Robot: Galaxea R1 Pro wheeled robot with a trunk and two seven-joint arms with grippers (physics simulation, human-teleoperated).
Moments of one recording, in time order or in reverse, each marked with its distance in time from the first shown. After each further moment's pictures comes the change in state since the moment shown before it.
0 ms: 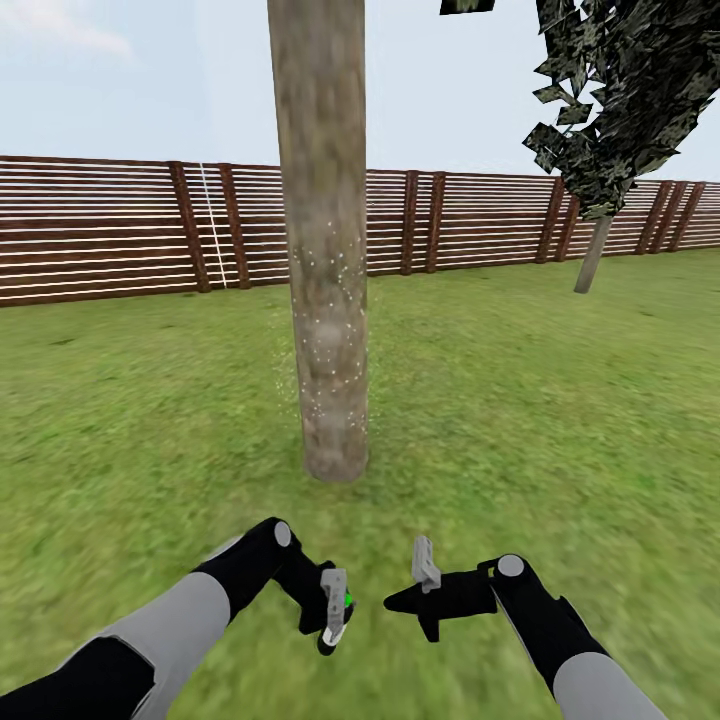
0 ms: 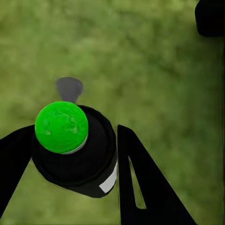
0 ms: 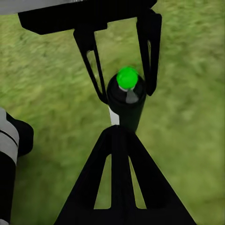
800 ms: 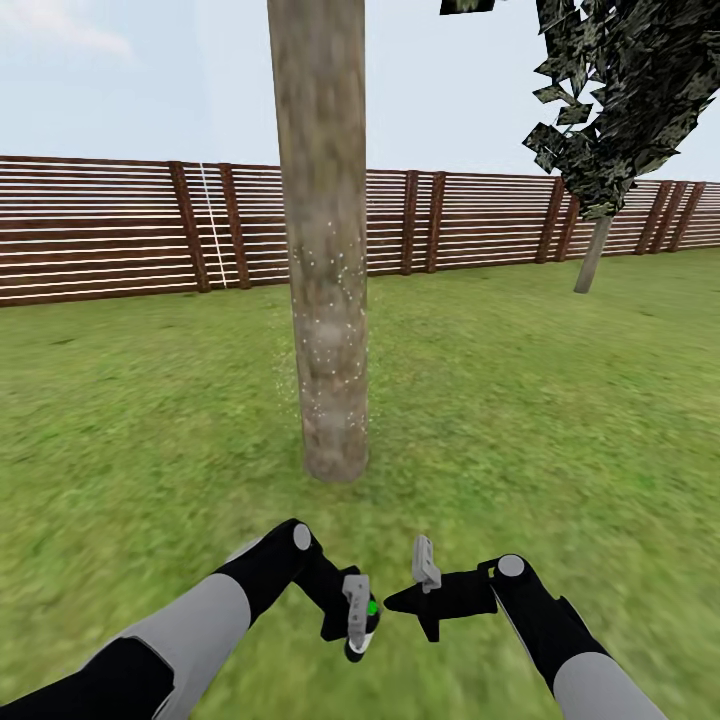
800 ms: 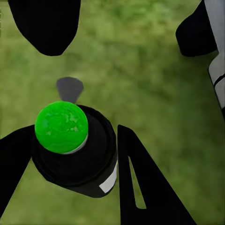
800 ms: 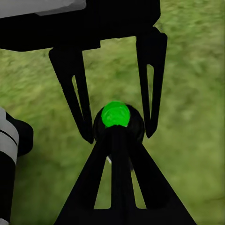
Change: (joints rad) left arm 0.000 -0.068 -0.005 0.008 0.000 -0.071 -0.022; right arm 0.000 -0.001 0.000 0.000 0.000 0.000 0.000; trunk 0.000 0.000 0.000
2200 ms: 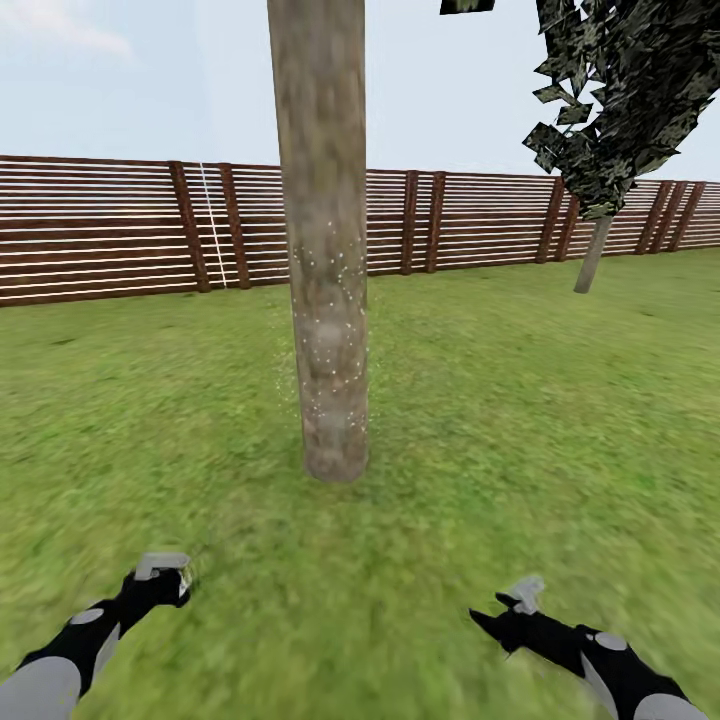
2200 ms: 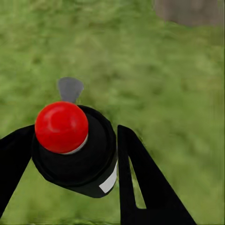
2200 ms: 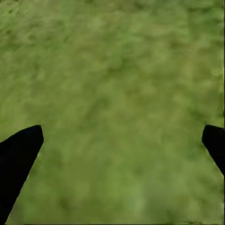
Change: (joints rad) left arm 0.159 0.372 1.327 0.147 -0.079 -0.074 0.756; right arm 0.000 -0.165 -0.427 0.443 -0.021 -0.131 -0.448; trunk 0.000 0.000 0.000
